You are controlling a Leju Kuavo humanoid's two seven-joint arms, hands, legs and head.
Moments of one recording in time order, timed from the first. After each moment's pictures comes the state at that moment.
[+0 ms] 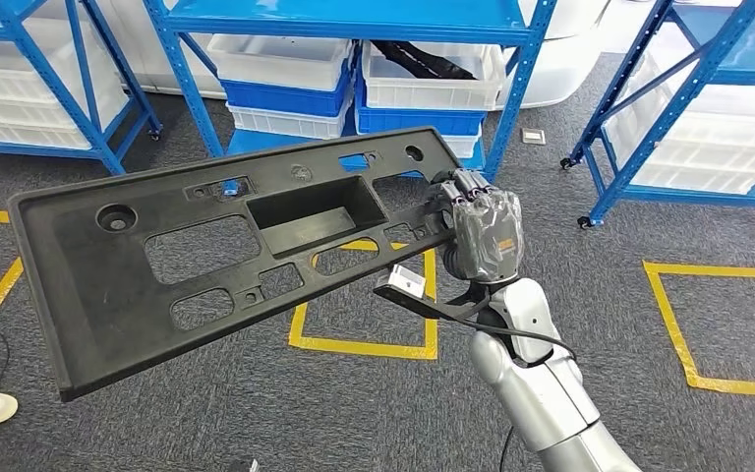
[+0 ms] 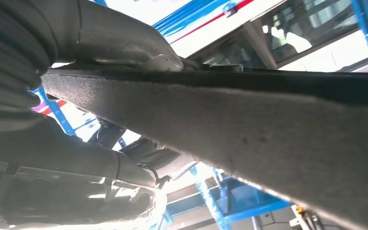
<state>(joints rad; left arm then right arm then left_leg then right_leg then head) -0.21 -0.08 -1.33 -0.15 1.44 0.20 -0.31 -0.47 -0.04 0.49 -1.25 1.19 -0.55 -0.13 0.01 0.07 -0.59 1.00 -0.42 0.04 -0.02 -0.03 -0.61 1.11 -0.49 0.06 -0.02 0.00</state>
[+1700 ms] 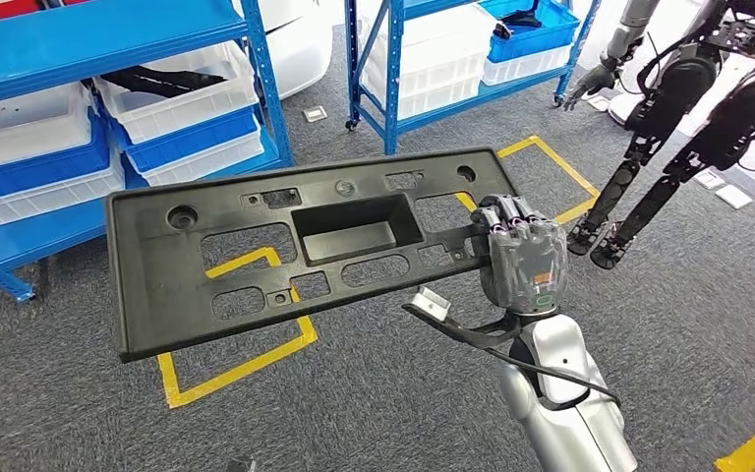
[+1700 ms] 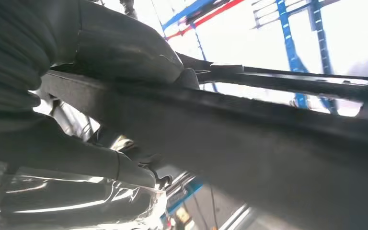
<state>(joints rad) -0.19 -0.09 -1.30 -0.16 1.38 0.26 -0.45 -0.30 -0.09 0.37 -1.45 1.50 -0.51 0.01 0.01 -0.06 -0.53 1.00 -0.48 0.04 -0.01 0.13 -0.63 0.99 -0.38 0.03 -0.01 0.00</state>
